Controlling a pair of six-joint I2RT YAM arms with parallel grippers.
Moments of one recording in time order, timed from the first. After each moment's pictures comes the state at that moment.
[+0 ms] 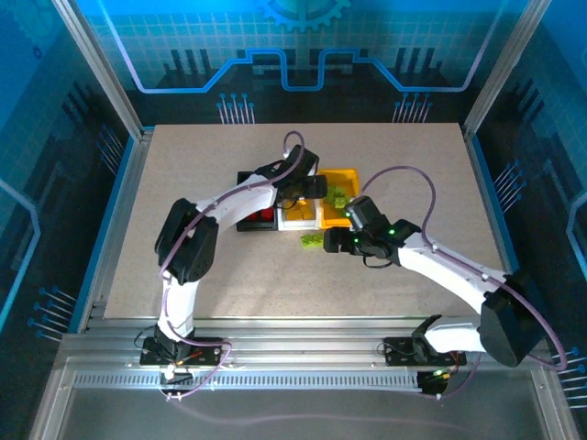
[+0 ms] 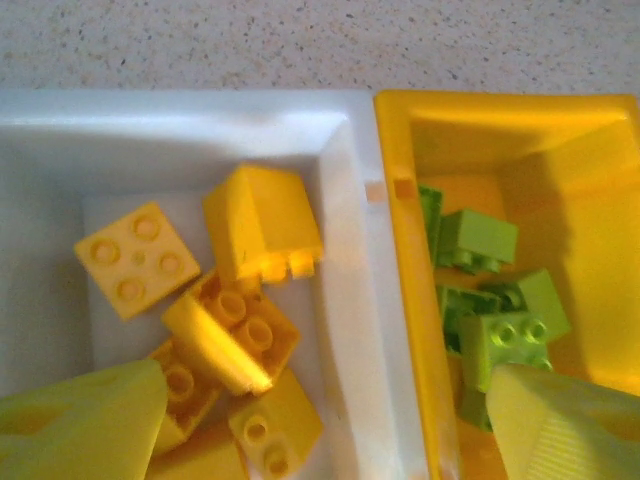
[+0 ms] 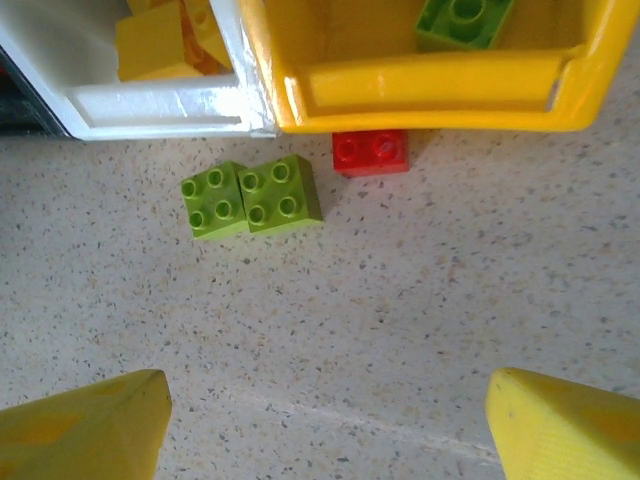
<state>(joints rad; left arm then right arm) -0.60 1.99 1.59 -0.49 -0.11 -0.63 0.64 1.31 0.86 -0.56 0.02 0.63</state>
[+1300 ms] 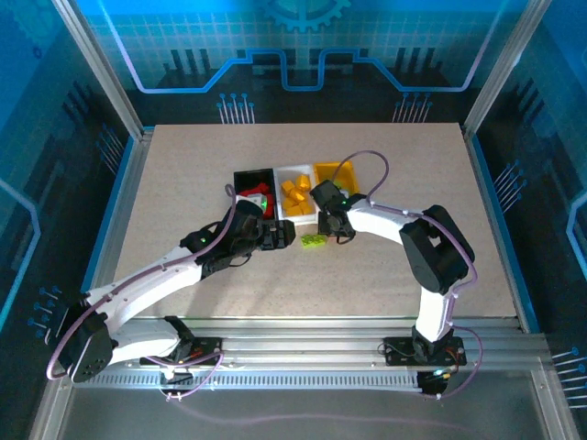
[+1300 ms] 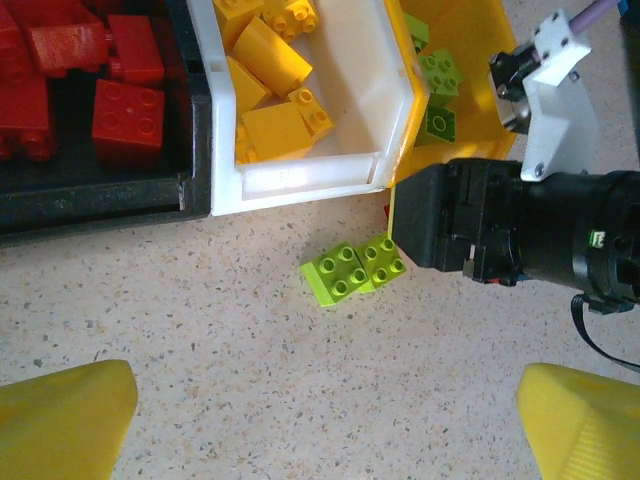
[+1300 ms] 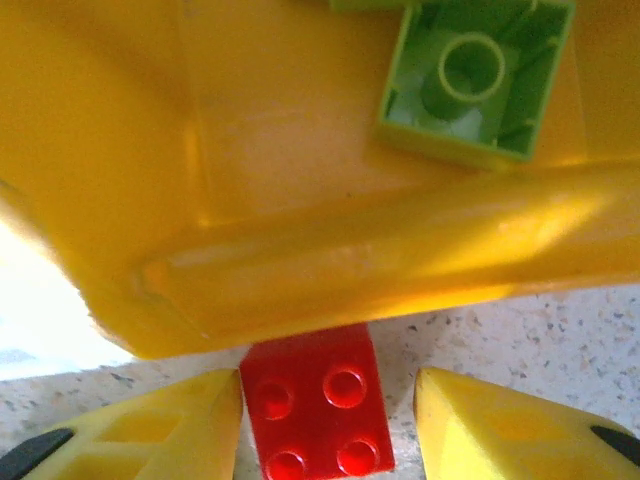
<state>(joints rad) -0.68 1.19 0.81 -0.35 -0.09 -0.72 0.61 1.87 1.18 -0.53 0.23 0.65</state>
